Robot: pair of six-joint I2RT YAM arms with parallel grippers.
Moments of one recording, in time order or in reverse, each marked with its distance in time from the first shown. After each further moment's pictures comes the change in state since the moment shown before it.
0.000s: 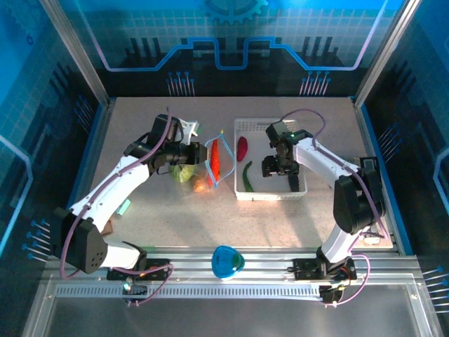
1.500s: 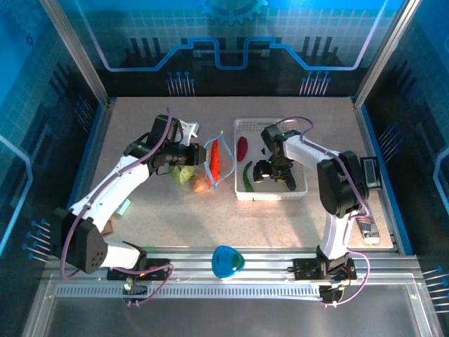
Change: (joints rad) left arm 0.004 0.000 0.001 -0.027 0.000 0.019; right arm -0.015 0.167 0.024 0.067 -0.264 -0.014
